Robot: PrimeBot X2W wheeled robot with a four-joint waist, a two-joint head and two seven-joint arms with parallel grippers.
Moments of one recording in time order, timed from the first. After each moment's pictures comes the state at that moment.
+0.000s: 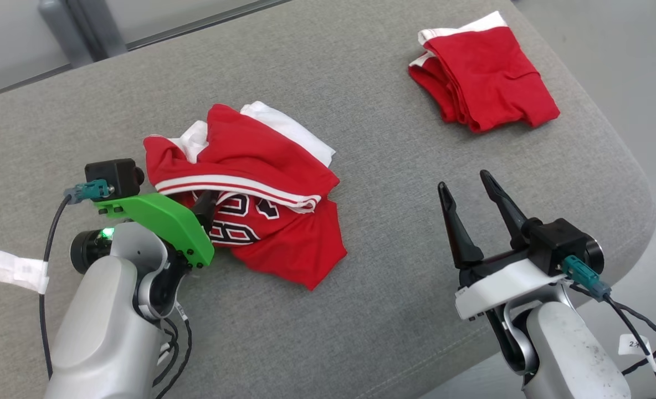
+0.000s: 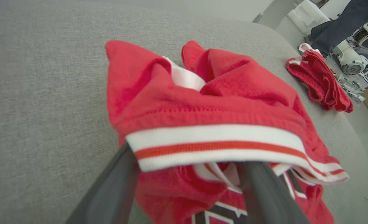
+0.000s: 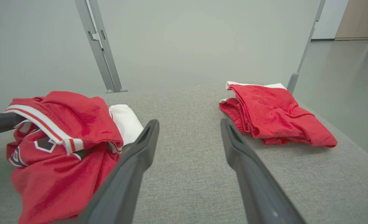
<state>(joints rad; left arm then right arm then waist) -0.52 0.16 -0.25 0.47 -0.64 -0.06 0.25 -0.26 -0.08 0.22 0.20 0.19 0.13 -0.24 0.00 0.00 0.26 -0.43</state>
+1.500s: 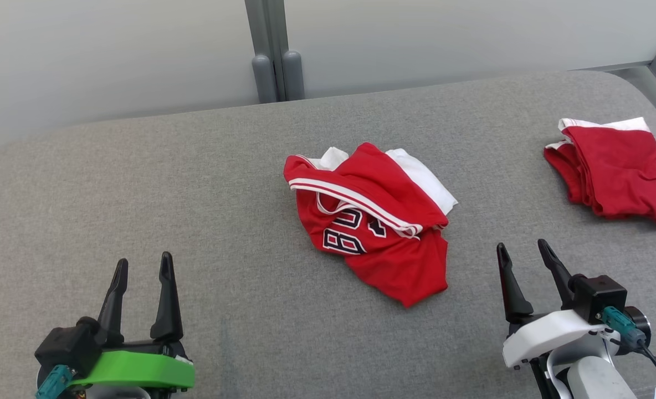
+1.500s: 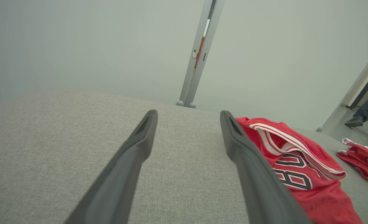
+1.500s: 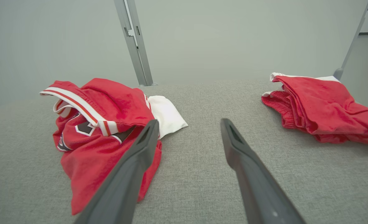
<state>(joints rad) -0.01 0.06 -0.02 0.15 -0.39 -0.13 -0.26 -0.10 -0.09 0.05 0.31 0.18 0.13 -0.26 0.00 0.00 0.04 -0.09</state>
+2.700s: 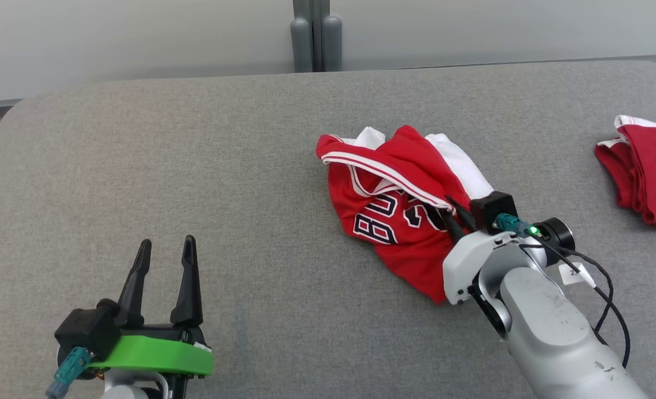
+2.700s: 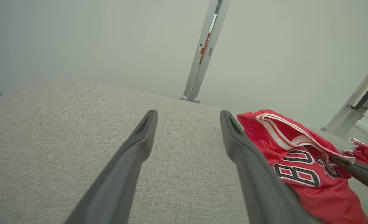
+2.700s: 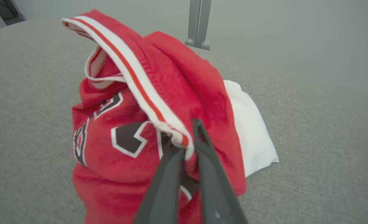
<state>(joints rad) -0.06 0.07 -0.10 0.14 -0.40 -0.13 -0.26 -0.55 -0.08 0.31 0.80 0.10 0.13 -0.15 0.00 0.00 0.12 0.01</state>
